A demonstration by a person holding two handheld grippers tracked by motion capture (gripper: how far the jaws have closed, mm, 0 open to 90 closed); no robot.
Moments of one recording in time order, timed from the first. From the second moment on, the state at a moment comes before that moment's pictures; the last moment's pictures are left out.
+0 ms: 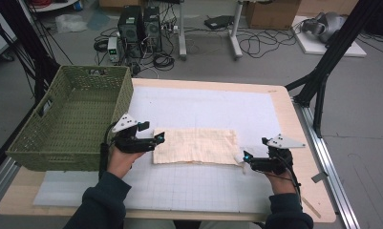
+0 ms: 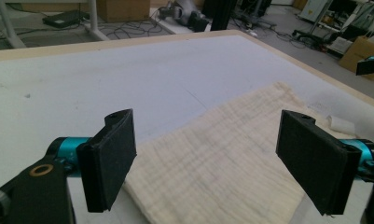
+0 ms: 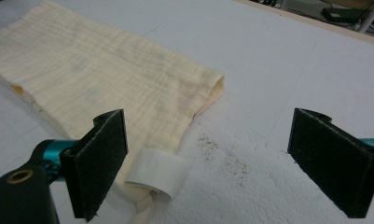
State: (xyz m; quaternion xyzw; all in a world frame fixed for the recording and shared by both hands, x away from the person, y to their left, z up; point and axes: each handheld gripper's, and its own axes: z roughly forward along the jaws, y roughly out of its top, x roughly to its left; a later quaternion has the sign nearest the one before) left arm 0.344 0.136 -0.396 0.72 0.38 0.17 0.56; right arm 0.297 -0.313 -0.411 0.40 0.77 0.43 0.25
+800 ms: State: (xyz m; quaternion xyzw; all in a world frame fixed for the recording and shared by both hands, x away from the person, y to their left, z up) left arm 0.407 0.124 -0.430 0.77 0.42 0.17 0.45; right arm 0.301 -0.307 -0.413 0.40 0.78 0.42 0.23
